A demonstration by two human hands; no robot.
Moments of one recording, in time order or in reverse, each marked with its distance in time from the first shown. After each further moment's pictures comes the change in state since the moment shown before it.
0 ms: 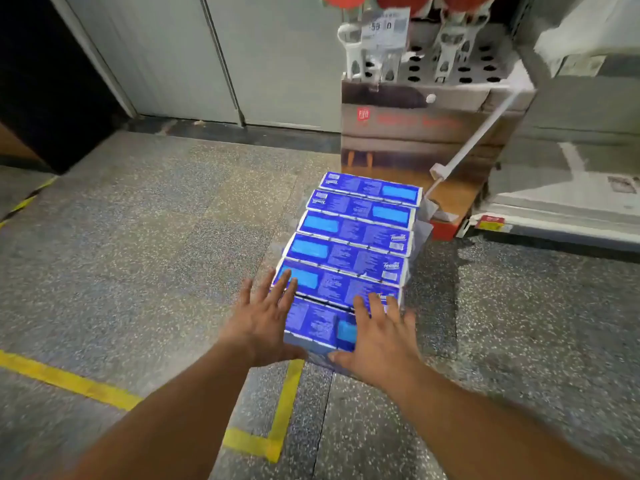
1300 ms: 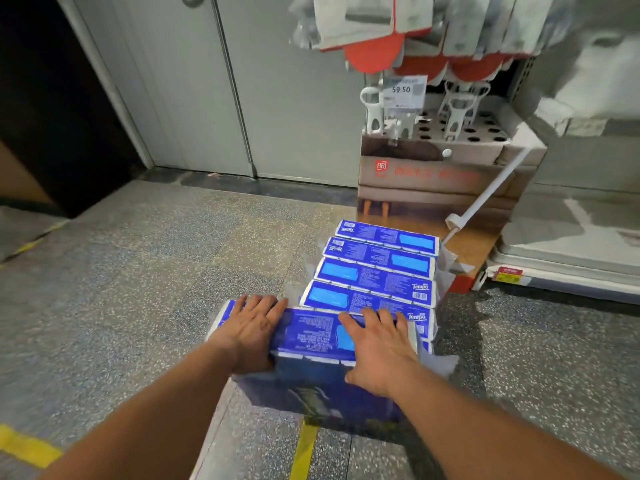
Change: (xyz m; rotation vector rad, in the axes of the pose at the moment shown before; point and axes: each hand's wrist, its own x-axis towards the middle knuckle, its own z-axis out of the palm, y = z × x) left_hand 0.039 -0.098 -0.006 0.013 0.106 0.050; right_hand 0.081 -0.047 -0.009 -0.142 0.104 -0.160
